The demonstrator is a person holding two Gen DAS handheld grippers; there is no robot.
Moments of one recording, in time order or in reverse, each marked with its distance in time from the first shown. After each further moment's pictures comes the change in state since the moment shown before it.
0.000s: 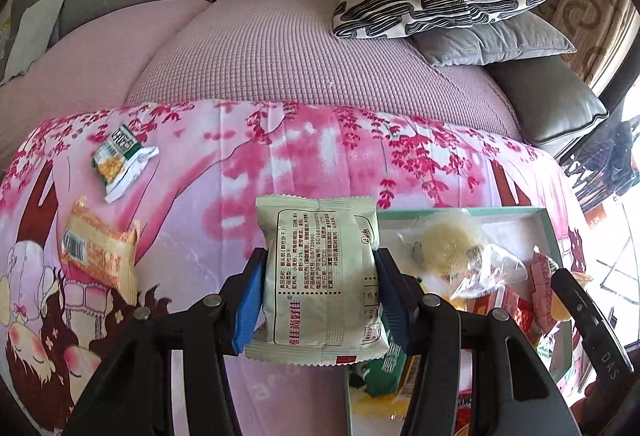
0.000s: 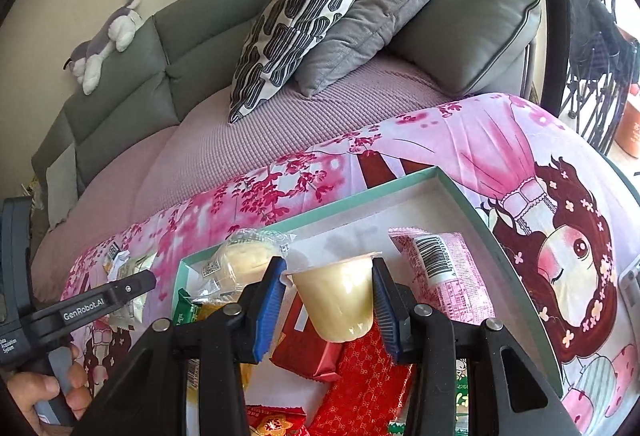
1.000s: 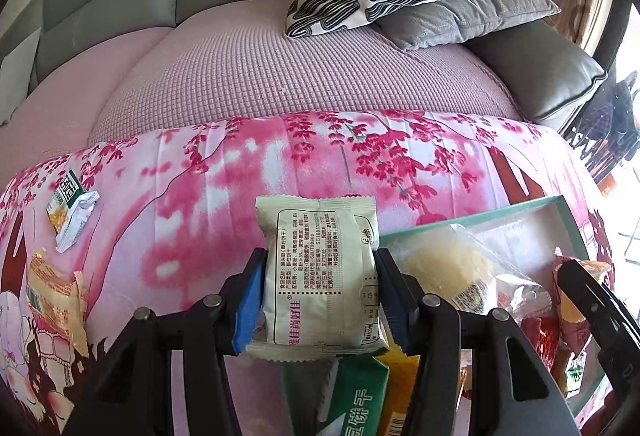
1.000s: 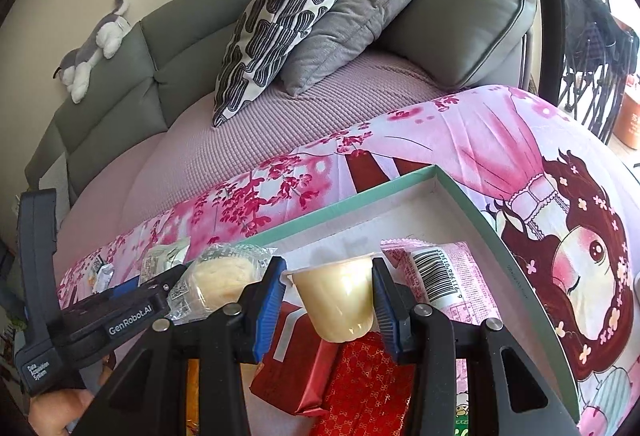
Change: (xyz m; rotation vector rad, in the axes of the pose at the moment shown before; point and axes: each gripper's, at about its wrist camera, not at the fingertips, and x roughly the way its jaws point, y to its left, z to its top) left arm 0.049 -0.047 0.000 0.134 -0.046 0.028; right arm 0.029 -0.011 0.002 0.026 -0.001 -0.019
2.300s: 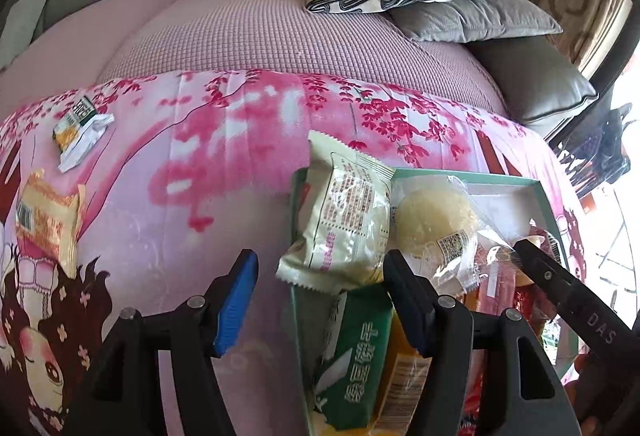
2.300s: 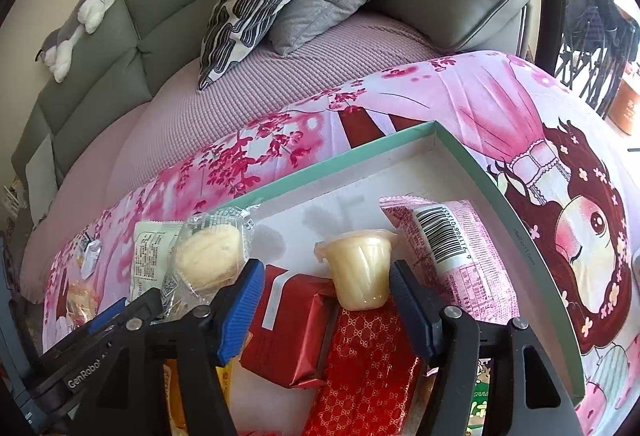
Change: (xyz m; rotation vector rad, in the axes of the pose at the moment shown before) left arm -0.024 0.026 -0.032 -0.135 0.057 -0.095; right arm 0.010 0.007 -0.007 0.005 0.134 -0.049
